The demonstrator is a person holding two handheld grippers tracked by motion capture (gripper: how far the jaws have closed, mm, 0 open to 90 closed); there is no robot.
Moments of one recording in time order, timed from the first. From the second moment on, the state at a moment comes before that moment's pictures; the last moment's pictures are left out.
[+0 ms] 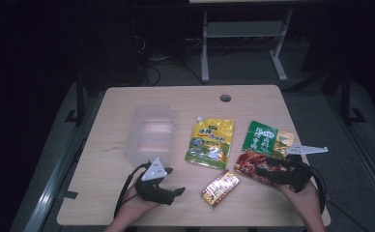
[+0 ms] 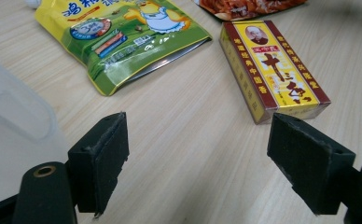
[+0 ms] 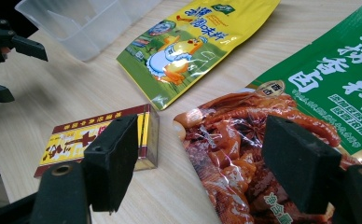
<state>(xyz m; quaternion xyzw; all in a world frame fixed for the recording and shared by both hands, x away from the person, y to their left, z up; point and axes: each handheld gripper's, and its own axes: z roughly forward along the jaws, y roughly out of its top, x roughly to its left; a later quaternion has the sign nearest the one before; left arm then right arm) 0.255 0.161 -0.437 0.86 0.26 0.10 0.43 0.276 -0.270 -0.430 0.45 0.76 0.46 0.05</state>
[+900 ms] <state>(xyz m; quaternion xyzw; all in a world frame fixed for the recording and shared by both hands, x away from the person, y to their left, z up) 0.263 0.127 -0.422 0.86 0.26 0.10 0.43 0.314 -0.245 -0.394 0.43 0.78 0.45 0.05</state>
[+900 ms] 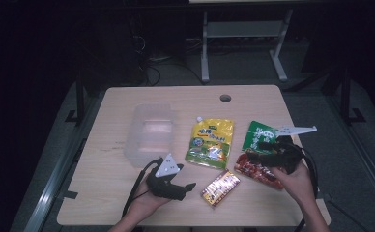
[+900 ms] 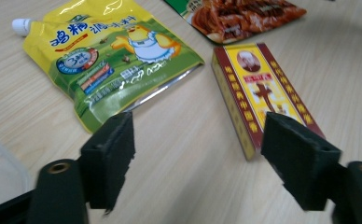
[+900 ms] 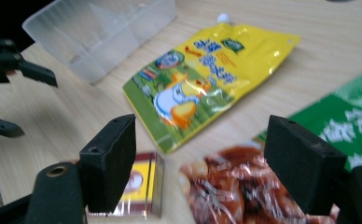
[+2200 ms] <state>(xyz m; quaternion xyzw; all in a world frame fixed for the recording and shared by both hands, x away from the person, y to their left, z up) 0.330 0.050 -0.448 0.87 0.33 0.14 0.34 0.450 -0.191 -0.434 0.50 0.79 0.37 -0.01</state>
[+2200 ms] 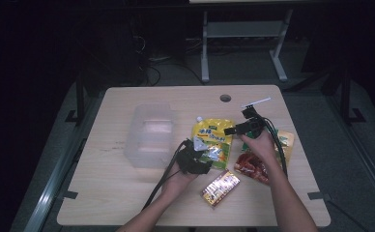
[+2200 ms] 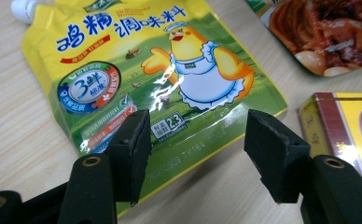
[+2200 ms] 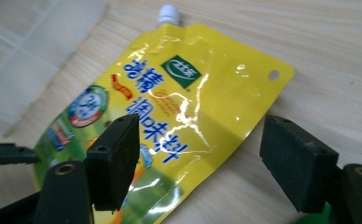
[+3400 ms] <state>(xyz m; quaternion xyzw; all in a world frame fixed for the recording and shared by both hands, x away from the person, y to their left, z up) 0.336 0.049 -0.451 0.87 0.33 0.13 0.33 0.467 -0.187 -0.454 0.52 0.77 0.37 -0.03</state>
